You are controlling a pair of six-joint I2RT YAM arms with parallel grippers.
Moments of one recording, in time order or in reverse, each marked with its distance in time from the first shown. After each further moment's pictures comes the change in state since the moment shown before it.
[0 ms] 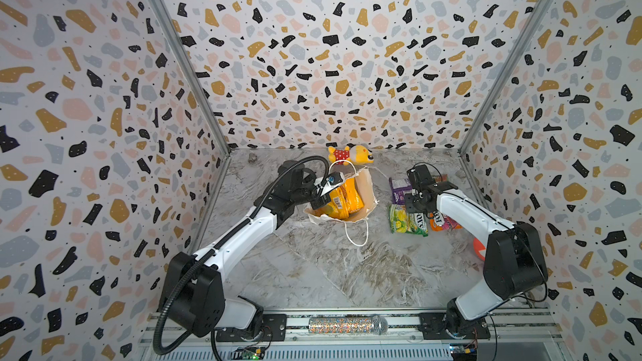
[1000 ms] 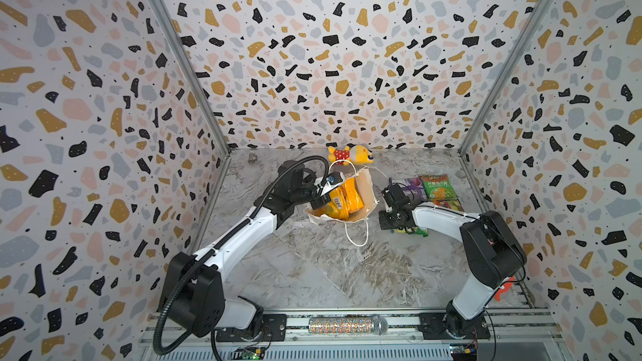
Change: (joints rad) left arm 0.000 0.000 0.000 0.001 -0.001 -0.004; right arm 0.174 0.153 -0.138 0.241 -0.104 0.092
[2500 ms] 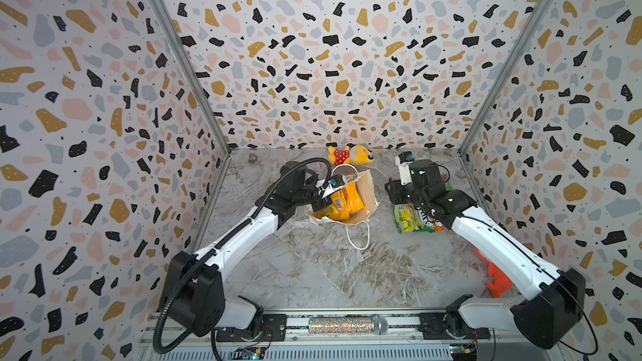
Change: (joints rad) left arm -0.017 0.006 0.006 -0.035 0.018 0.030; right arm 0.064 -0.463 0.185 -0.100 -0.049 -0.074
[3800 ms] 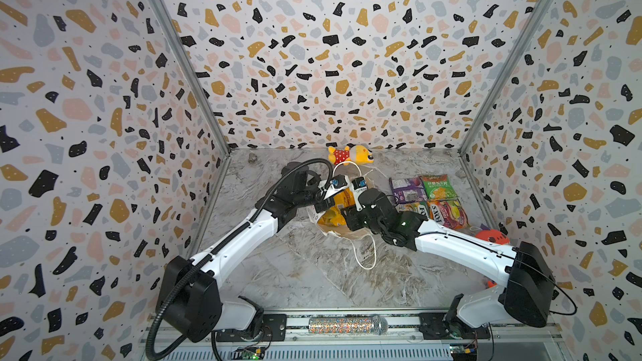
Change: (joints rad) left arm -0.033 -0.032 0.001 0.005 0.001 -0.050; right arm 0.351 0.191 -0.119 0.281 0.132 0.186
